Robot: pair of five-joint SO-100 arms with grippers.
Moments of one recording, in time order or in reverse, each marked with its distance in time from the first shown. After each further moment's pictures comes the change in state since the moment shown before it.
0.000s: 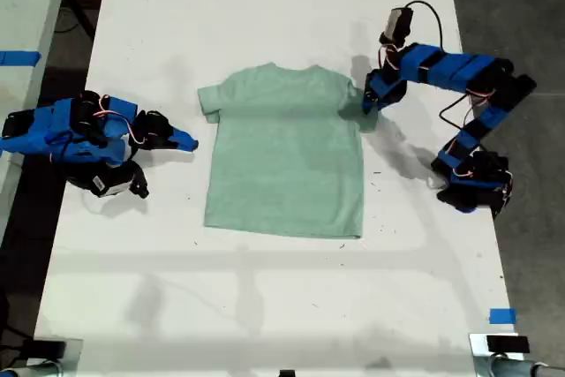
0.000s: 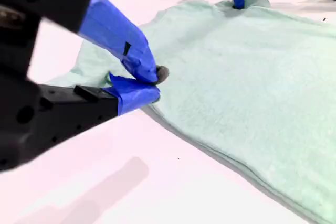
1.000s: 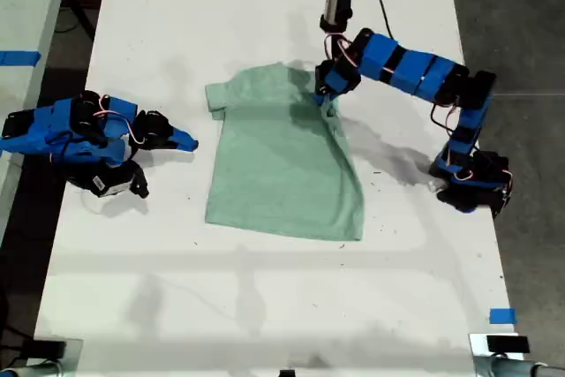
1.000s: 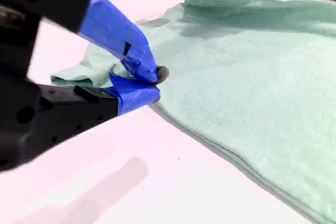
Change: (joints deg) arm 0 0.0 0.0 0.0 0.1 -0.2; arm 1 -20.4 -16.7 -46.3 18.2 1.1
